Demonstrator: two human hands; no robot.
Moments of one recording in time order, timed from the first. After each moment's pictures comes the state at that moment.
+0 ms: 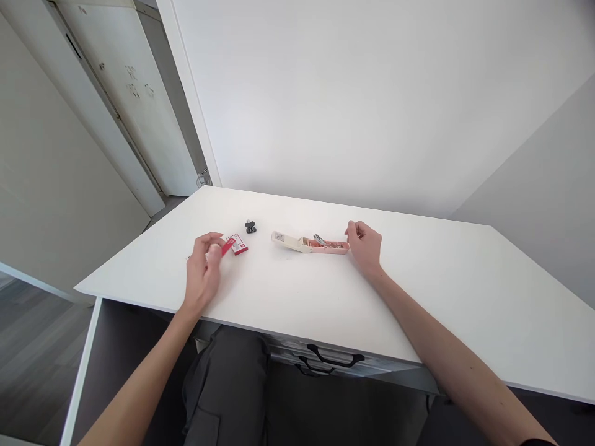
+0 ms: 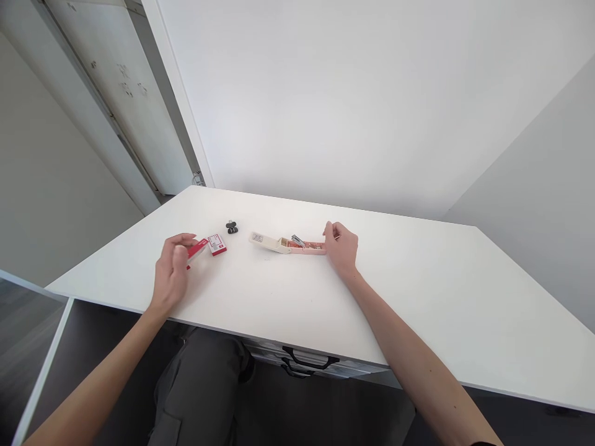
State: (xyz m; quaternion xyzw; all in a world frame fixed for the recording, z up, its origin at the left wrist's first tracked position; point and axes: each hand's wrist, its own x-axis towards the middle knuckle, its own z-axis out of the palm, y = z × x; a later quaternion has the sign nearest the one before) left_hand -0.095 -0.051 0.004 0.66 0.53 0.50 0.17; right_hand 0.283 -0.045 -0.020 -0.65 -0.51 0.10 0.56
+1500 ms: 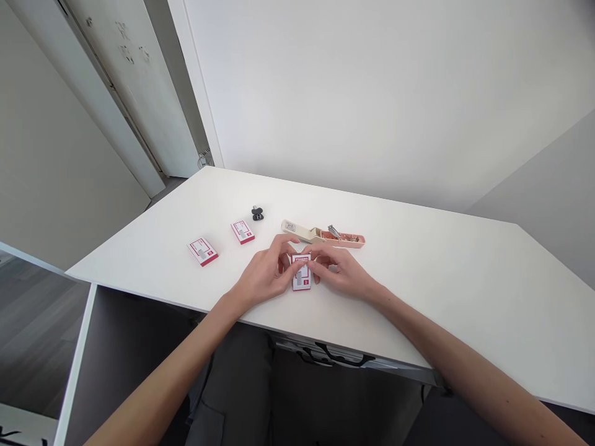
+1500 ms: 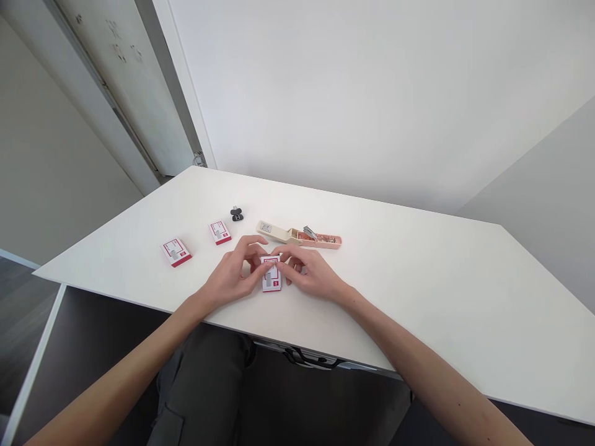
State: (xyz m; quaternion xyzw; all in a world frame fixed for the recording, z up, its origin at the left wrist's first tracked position) left_hand -0.019 -0.061 -0.009 0.82 0.34 0.34 0.30; right_hand 0.212 -0.087 -0.015 -0.39 -0.75 0.38 0.38
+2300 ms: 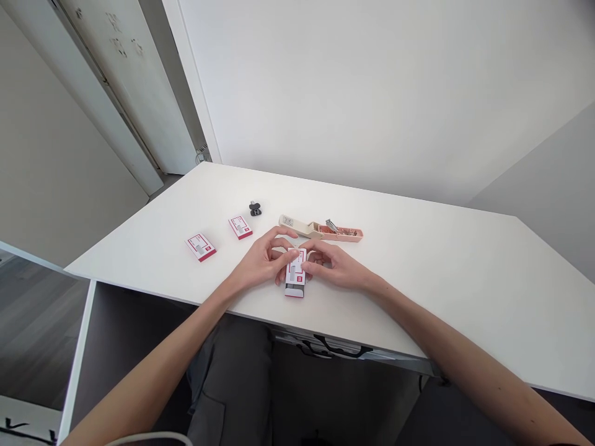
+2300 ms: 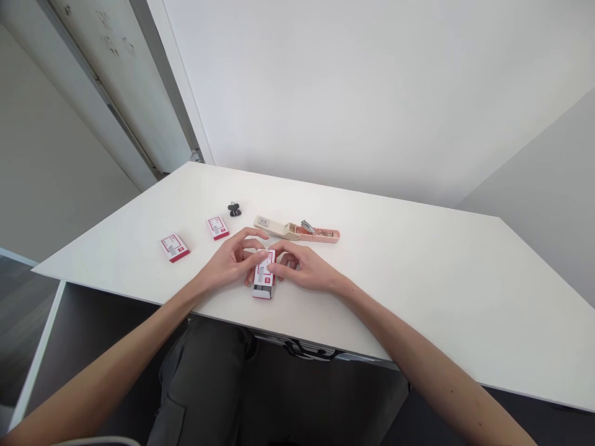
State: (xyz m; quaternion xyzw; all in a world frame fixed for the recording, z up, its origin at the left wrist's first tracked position) left_hand -0.018 -0.051 0.000 0.67 0.31 0.33 0.59; right_hand 0.214 -0.087 -0.007 -0.38 -0.74 0.45 0.33
